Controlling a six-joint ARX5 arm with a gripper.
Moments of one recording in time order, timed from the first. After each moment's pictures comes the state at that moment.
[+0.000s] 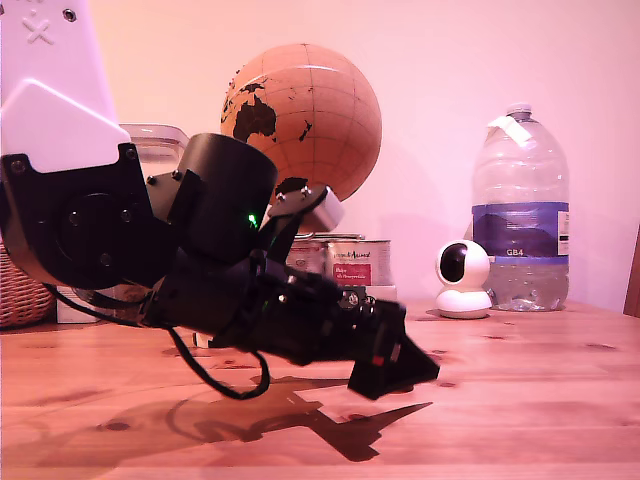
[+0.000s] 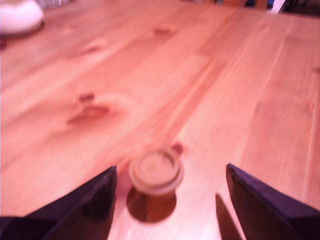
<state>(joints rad) -0.77 2.07 0.80 0.85 0.29 0.08</state>
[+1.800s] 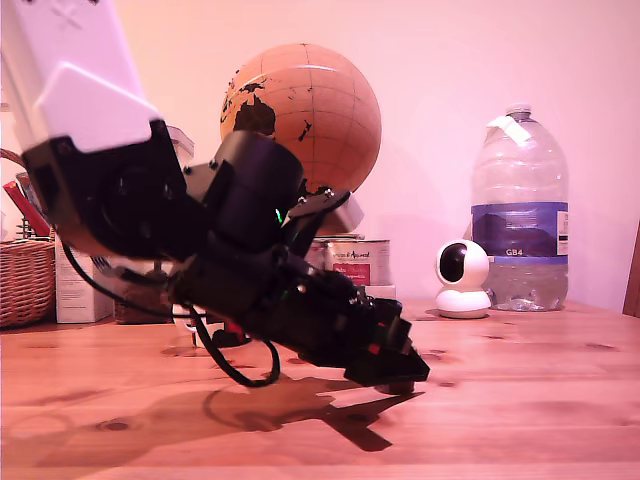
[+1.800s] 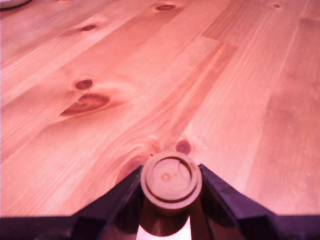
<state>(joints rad) -0.77 2.05 0.89 0.66 0.28 0.08</state>
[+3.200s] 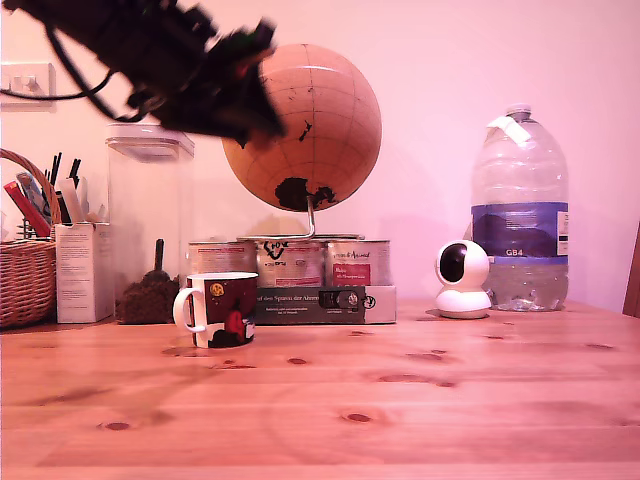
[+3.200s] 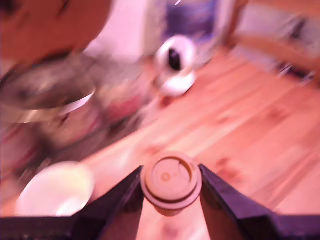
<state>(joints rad) -0.54 1.40 0.89 0.13 0.10 0.00</state>
